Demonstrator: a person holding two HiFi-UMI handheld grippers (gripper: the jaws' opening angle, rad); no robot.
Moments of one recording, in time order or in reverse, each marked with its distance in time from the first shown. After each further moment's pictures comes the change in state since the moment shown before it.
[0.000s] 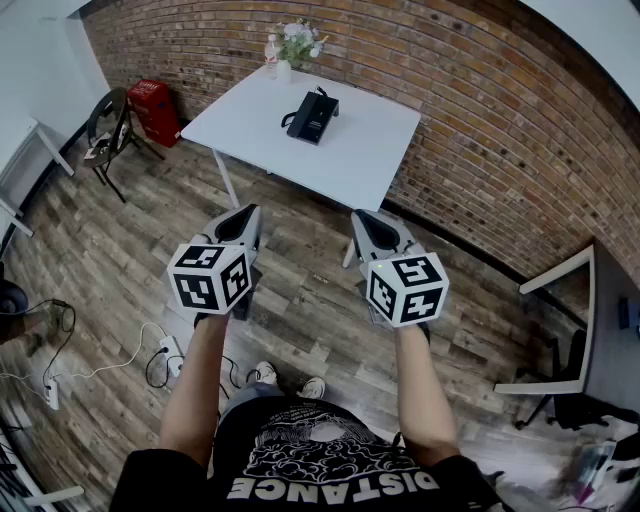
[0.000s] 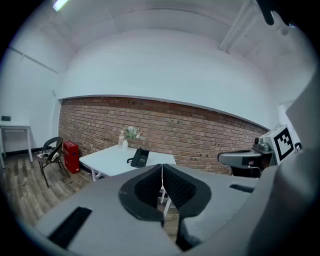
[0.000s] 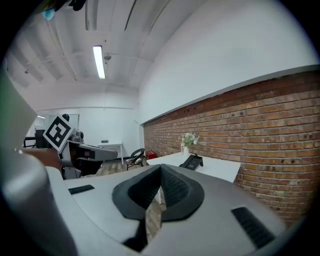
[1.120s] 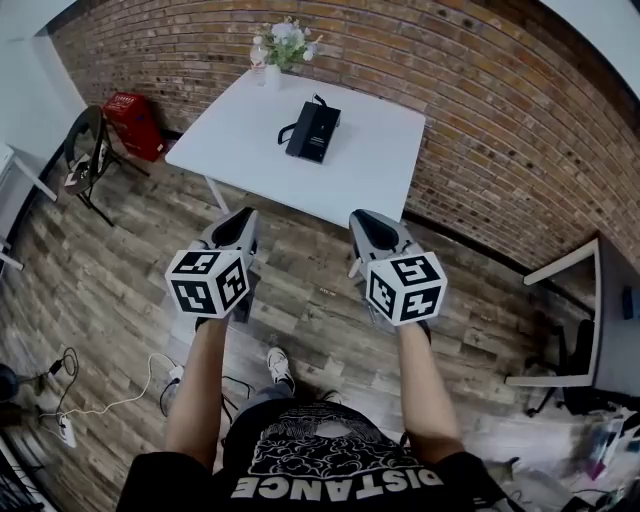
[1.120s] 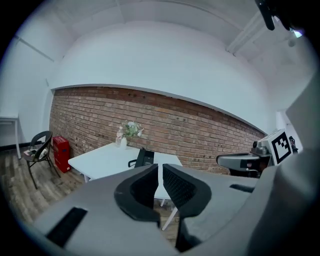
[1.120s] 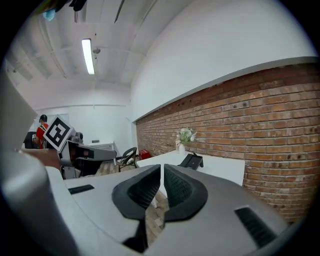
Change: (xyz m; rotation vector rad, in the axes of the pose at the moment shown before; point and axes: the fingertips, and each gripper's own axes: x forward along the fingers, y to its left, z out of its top) left arm 0.111 0.105 0.021 -0.036 0.032 -0.084; right arm 0.140 -0.036 0.006 0.041 0.038 -0.068
